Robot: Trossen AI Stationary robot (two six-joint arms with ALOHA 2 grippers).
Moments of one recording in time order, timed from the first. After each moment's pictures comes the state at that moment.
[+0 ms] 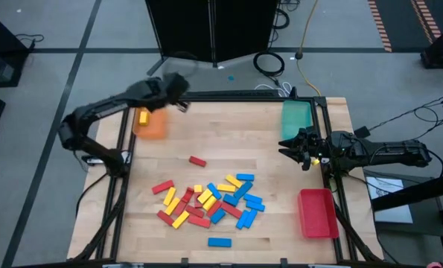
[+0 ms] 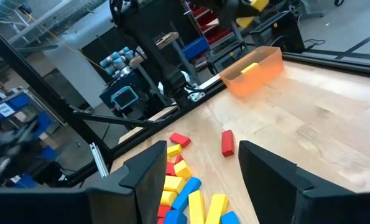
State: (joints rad) left arm 0.58 1.46 1.33 -0.93 -0.56 -0.34; right arm 0.00 0.40 0.34 -0.02 0.11 0.61
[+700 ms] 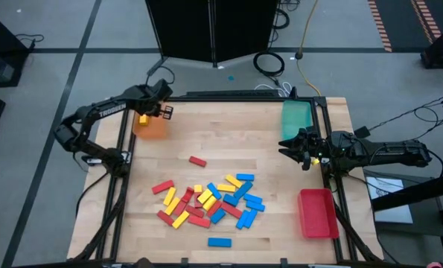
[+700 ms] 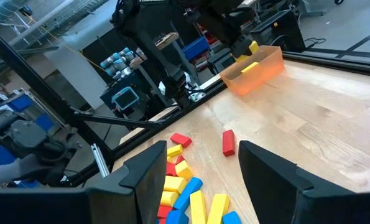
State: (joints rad) left arm 0.84 1.43 0.98 -0.89 -0.39 -0.47; right arm 0.00 0.40 0.34 -0.02 0.11 0.62
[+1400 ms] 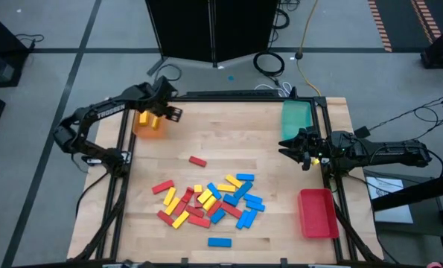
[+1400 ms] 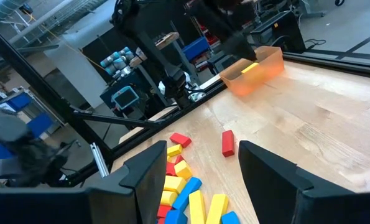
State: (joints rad) left arm 0.79 1.41 1.03 -0.79 -0.04 -0.33; right arm 0.00 0.40 0.34 -0.02 0.11 0.61
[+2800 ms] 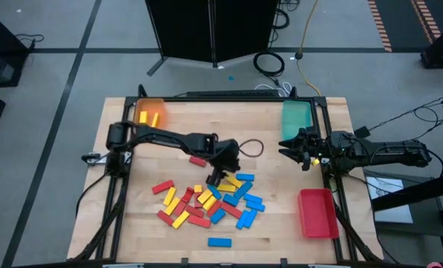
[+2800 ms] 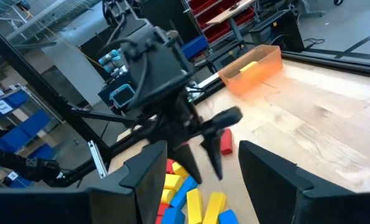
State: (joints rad) left arm 0.03 1.97 1.44 -0.55 0.19 0.43; right arm 0.00 0.40 0.34 -0.03 0.11 0.60
